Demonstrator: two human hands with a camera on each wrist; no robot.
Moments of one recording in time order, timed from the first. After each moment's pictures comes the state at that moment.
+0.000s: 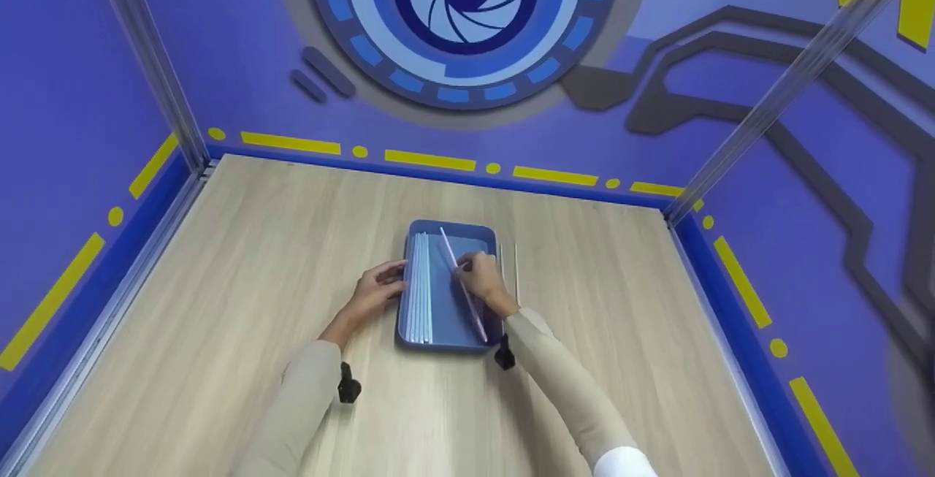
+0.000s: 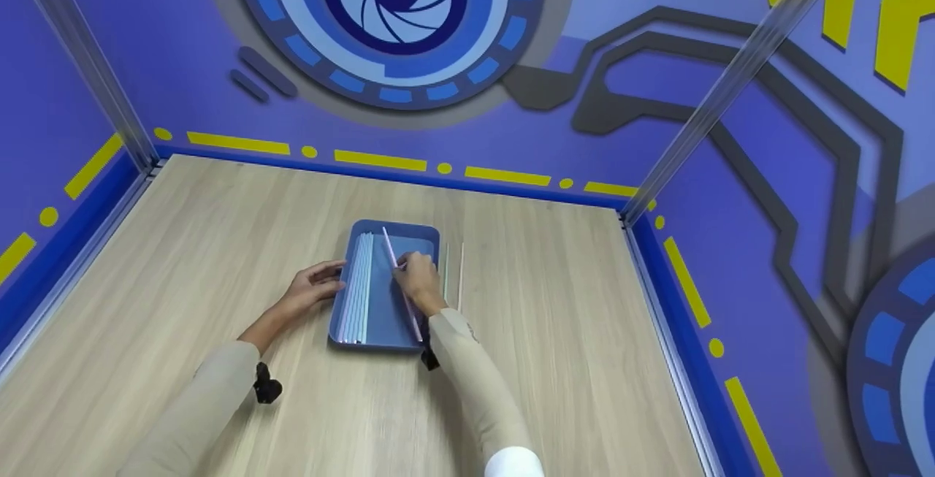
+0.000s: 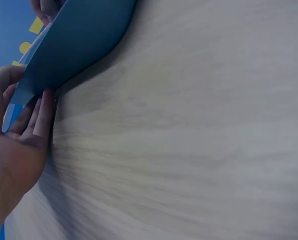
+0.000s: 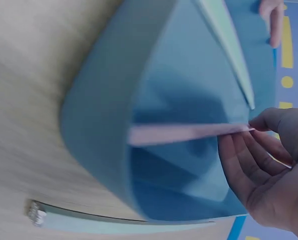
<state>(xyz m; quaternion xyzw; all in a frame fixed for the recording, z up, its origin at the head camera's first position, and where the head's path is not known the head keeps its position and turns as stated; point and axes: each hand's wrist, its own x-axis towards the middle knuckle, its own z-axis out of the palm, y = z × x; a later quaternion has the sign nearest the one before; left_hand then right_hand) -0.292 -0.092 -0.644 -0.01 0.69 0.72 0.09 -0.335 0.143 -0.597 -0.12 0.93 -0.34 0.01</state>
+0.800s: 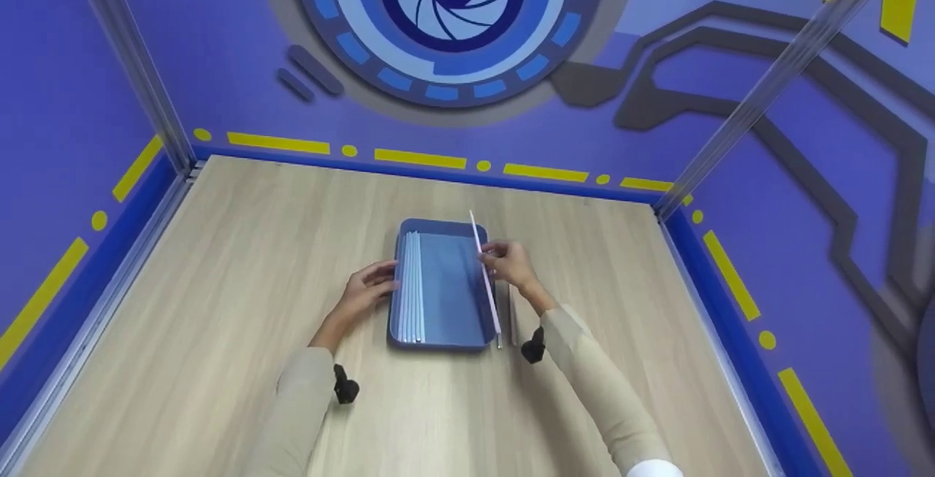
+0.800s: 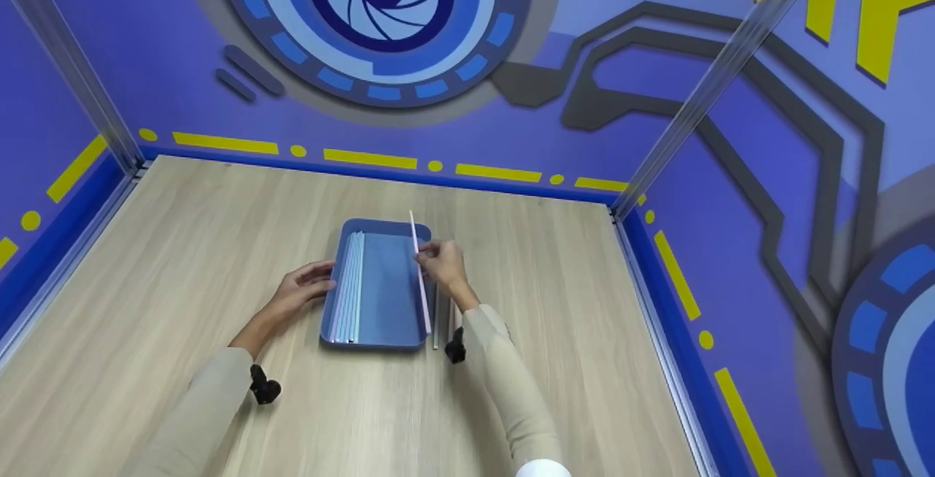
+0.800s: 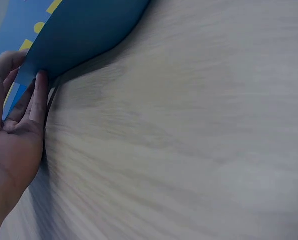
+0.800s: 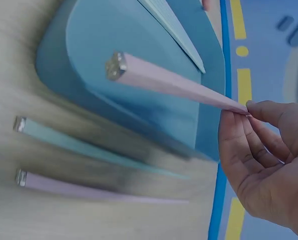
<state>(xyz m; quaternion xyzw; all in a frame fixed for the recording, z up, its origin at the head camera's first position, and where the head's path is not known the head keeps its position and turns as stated) -0.294 -0.098 -0.653 0.01 0.66 0.75 0.10 -0.330 0.203 -0.556 -0.06 0.86 -0.51 0.04</state>
